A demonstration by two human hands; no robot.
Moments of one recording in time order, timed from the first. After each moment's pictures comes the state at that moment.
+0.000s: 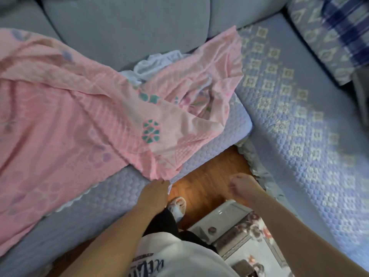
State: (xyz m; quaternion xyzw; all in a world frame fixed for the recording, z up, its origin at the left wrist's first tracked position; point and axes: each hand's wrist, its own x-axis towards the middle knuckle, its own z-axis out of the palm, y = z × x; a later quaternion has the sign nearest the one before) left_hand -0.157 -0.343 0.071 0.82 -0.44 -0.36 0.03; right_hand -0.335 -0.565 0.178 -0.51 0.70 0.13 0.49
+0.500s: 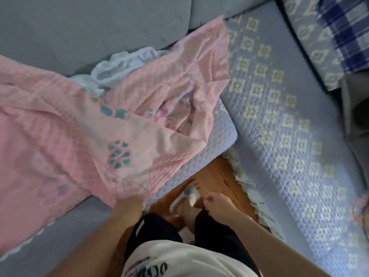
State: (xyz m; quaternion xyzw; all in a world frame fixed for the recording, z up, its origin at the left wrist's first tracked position) left_hand -0.107 -0.414 -0.005 0.75 -0.52 -0.41 -0.02; right_hand -0.290 -0.639 0.139 -0.65 0.54 0.40 0.36
